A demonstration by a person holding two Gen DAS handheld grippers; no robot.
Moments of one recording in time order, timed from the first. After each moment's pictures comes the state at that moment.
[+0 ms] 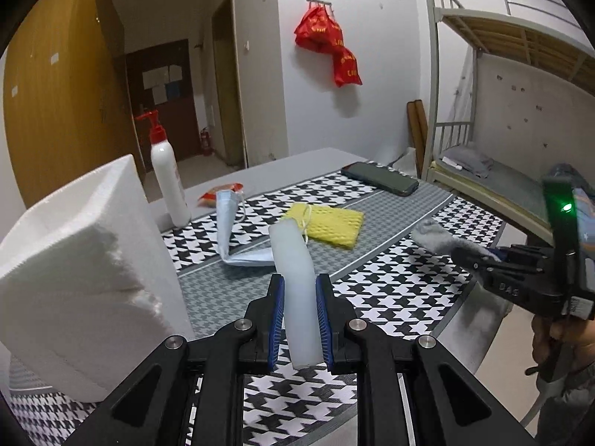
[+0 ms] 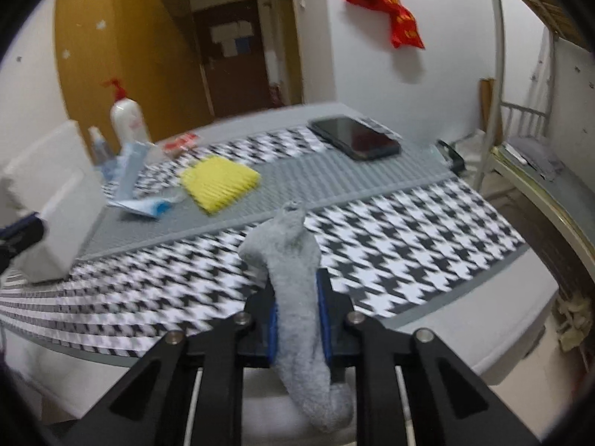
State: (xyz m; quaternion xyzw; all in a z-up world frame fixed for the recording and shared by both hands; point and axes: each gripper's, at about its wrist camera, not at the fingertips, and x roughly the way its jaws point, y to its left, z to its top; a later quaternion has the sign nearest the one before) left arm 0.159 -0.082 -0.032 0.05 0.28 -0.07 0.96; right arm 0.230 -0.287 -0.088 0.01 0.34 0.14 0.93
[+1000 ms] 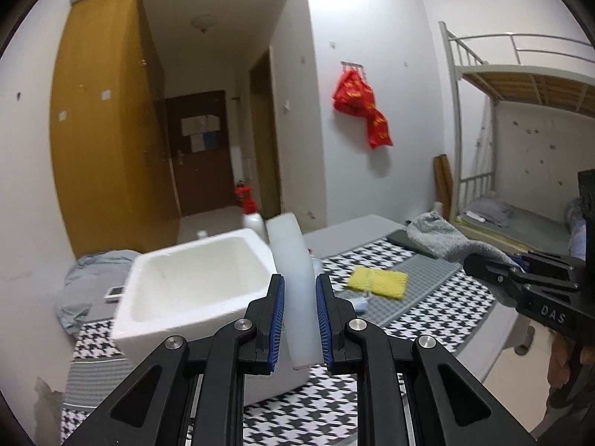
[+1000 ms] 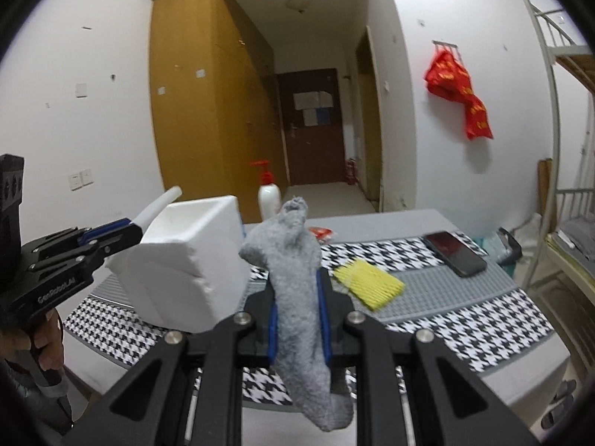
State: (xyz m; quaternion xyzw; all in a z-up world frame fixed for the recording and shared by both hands) left arm 0.088 -0.007 0.039 0.04 0.17 -0.01 0.98; right arm 0.139 -0.189 0.018 0.00 0.19 0.27 0.95
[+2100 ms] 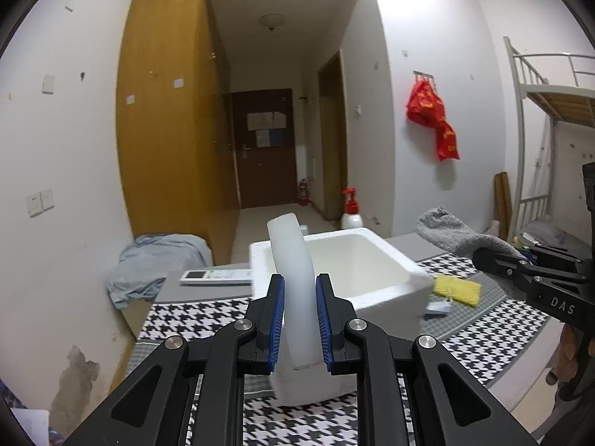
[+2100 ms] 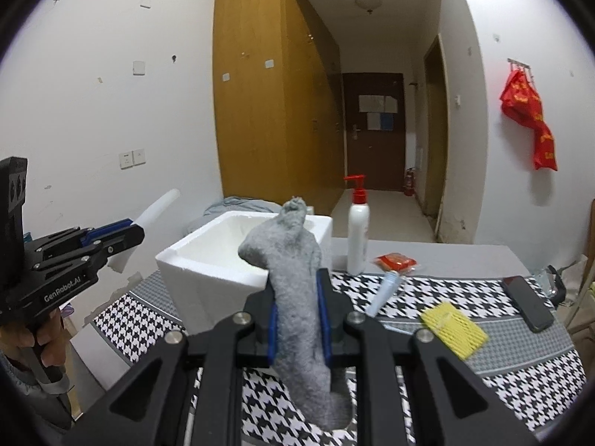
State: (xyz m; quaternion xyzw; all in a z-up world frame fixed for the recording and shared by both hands) left arm 0.064 0.074 0.047 0.01 0.16 0.12 0.98; right arm 0.156 -0.097 0.036 -0.04 0.18 0.38 0.91
